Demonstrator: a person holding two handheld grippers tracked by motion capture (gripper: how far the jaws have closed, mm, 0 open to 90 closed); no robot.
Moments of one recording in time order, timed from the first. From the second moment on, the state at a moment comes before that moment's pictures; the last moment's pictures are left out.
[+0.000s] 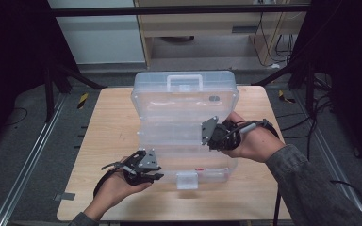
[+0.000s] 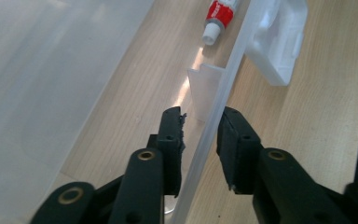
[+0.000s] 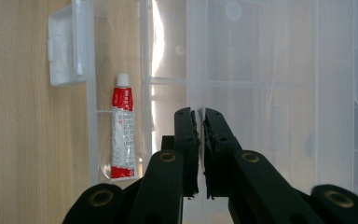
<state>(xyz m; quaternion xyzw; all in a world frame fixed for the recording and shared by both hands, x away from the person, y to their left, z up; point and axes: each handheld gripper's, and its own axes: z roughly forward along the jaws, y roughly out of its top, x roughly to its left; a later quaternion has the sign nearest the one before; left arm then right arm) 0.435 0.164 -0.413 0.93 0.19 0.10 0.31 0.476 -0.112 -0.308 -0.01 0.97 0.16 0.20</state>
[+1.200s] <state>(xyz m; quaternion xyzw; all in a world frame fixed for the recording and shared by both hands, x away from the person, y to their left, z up) 0.470 0.239 -0.303 0.85 0.26 0.12 0.43 0.473 -0.112 -0.311 -0.01 0.97 0.16 0.20</state>
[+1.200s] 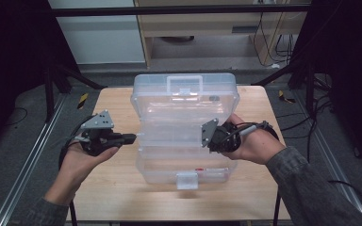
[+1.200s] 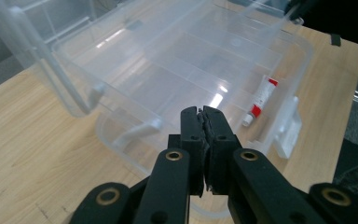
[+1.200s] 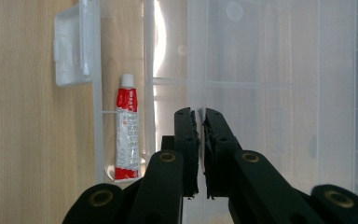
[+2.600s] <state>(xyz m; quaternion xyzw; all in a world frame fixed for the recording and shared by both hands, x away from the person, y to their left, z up) 0.527 0.229 -0.283 0.84 0.33 0.12 0.42 0.468 -0.115 -0.317 -0.01 0.97 0.17 0.19</state>
